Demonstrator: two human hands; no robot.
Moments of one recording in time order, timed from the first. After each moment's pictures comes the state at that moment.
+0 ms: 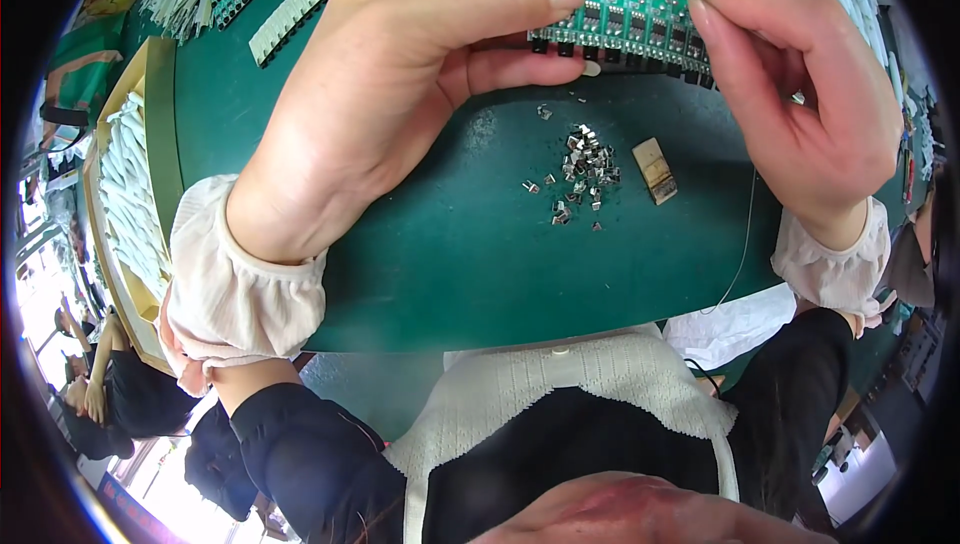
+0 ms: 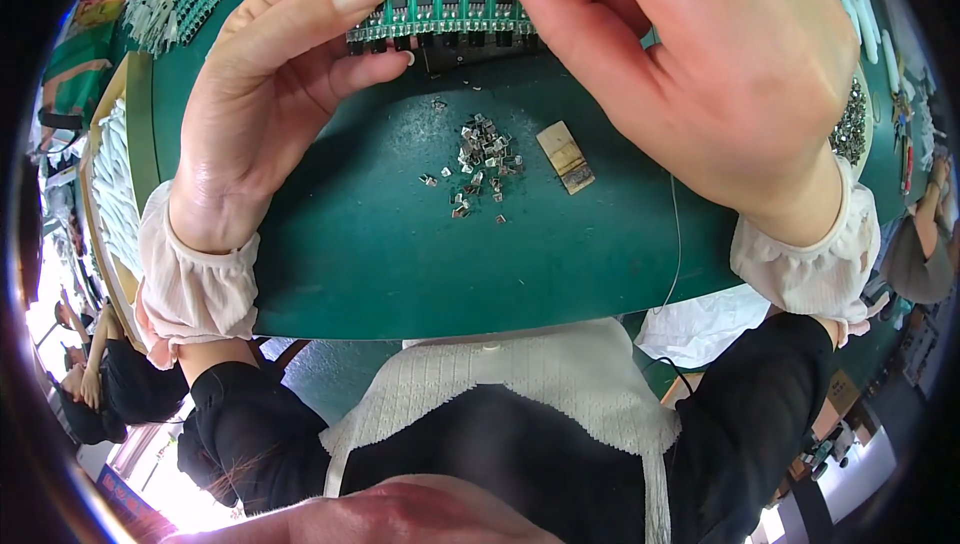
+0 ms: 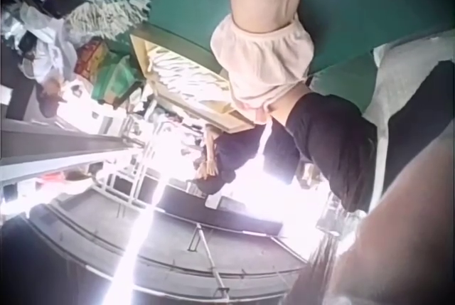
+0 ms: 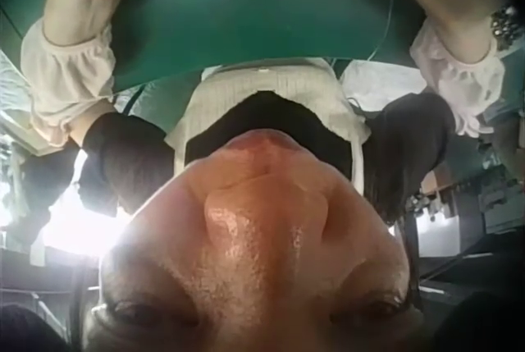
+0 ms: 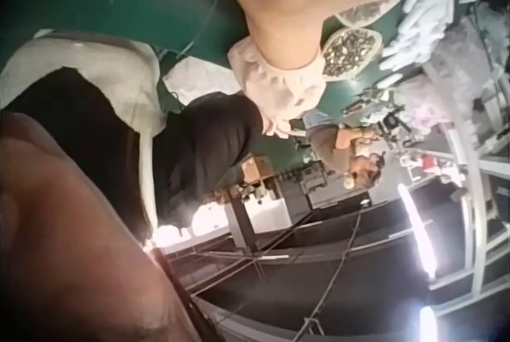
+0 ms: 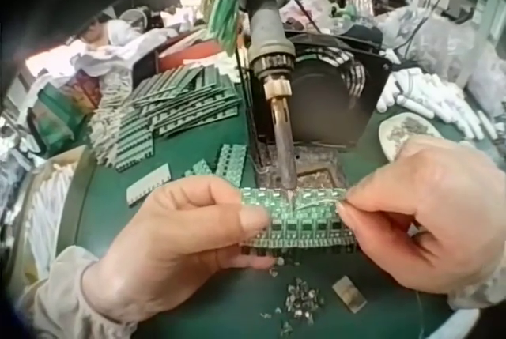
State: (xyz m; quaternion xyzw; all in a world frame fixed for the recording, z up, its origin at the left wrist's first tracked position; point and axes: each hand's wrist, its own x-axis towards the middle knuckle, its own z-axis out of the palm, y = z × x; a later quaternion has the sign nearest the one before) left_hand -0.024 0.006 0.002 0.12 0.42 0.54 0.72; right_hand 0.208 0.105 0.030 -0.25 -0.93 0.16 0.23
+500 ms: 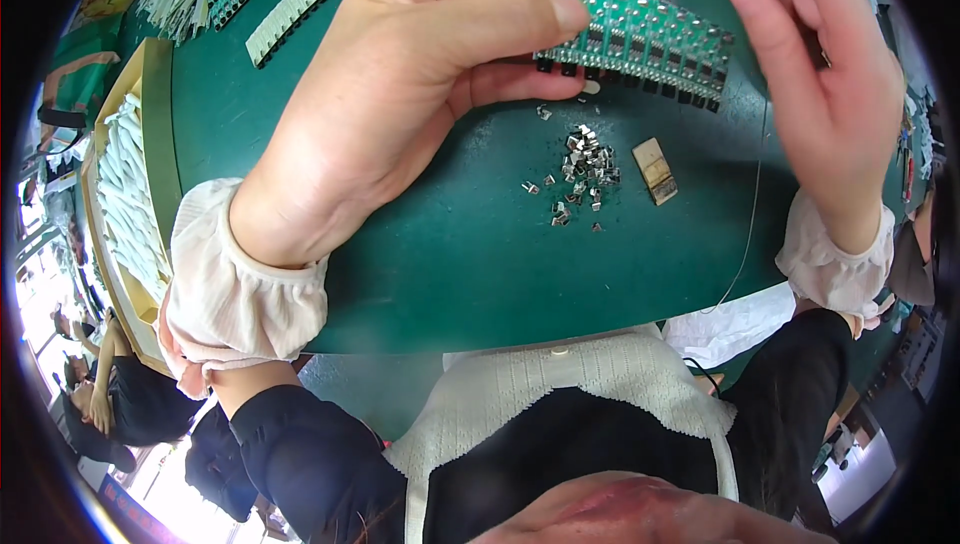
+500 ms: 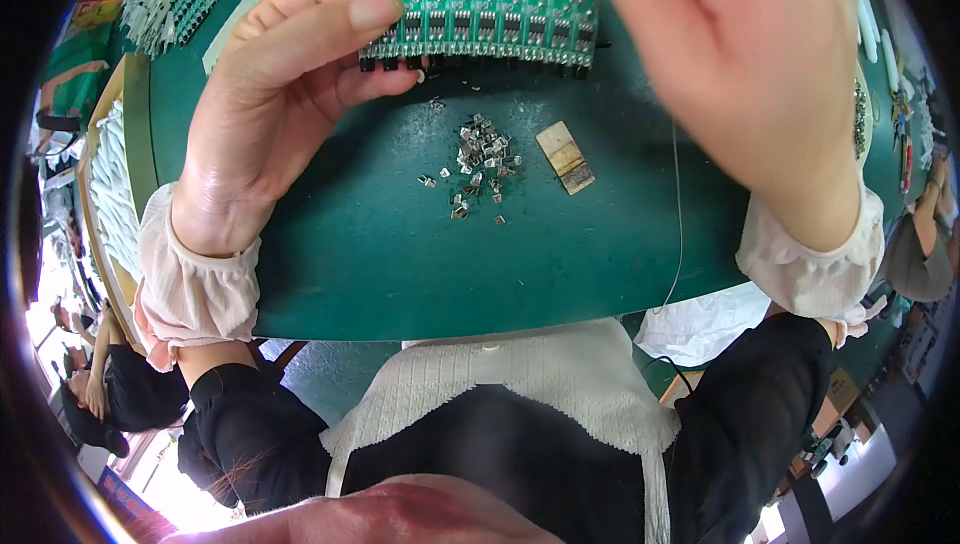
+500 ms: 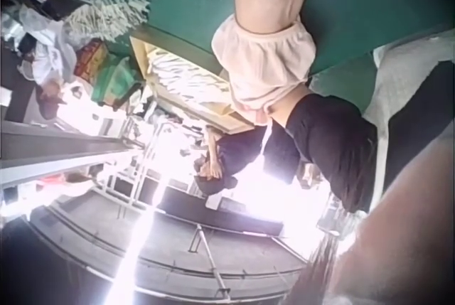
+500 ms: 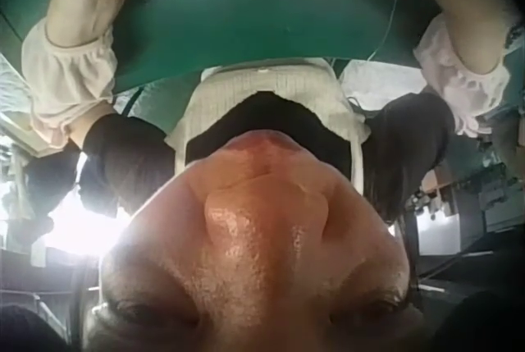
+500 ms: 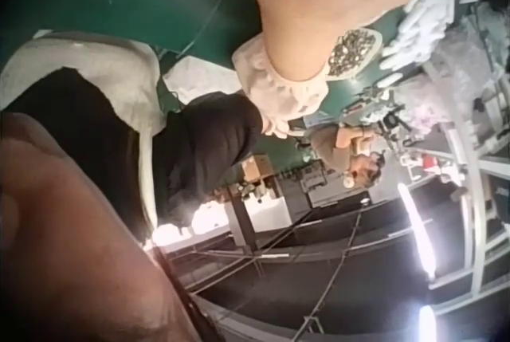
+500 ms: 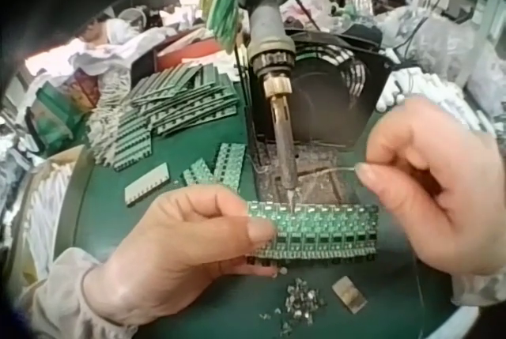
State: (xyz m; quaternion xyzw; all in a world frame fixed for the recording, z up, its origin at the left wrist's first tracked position) left_hand -0.029 0.005 -0.012 0.28 0.47 0.53 0.64; right_hand 0.202 0.117 0.040 -0.30 -0.92 0.13 0.23
